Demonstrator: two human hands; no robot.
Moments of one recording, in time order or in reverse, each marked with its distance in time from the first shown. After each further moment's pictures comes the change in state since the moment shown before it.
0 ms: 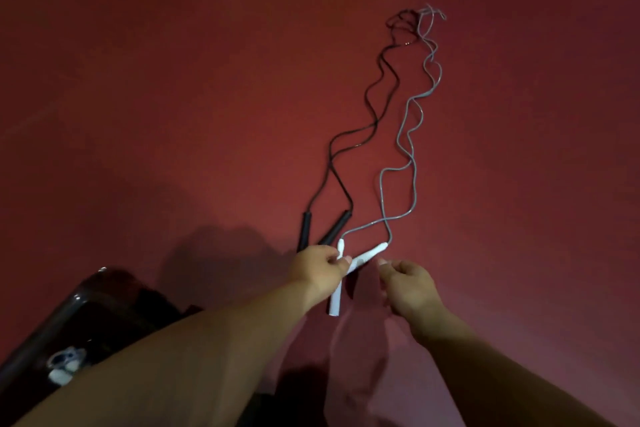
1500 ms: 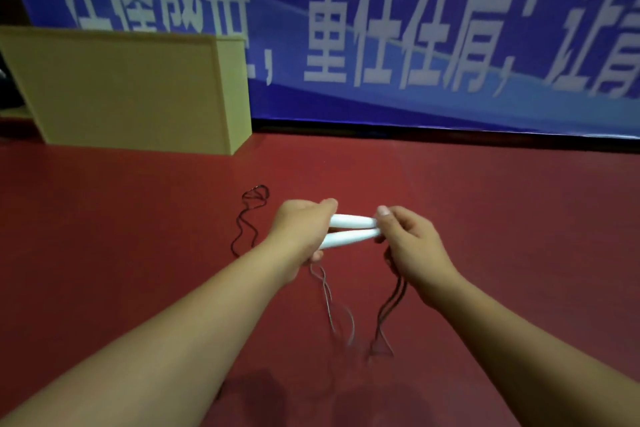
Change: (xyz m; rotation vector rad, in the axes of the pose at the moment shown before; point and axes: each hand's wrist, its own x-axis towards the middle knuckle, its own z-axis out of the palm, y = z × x) left_hand -0.268 0.330 -0.125 -0.453 -0.168 0.466; right_hand -0.283 -0.194 -0.242 0.130 0.511 -0.736
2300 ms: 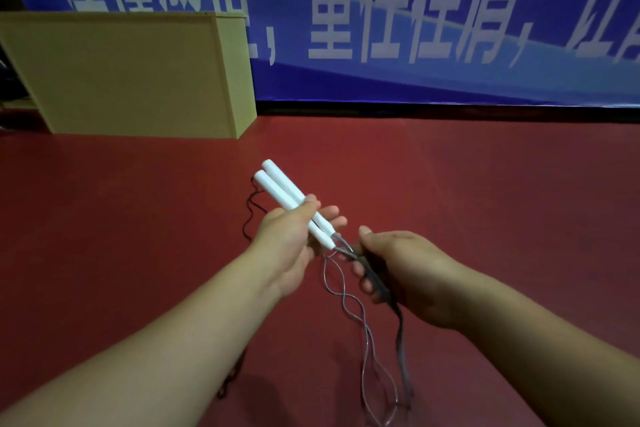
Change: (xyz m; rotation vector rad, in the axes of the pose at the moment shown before) left_hand 0.002 -0.047 -0.020 -0.616 -0.060 -0.083; right_hand -0.040 -0.020 0.040 0.231 -0.458 0.540
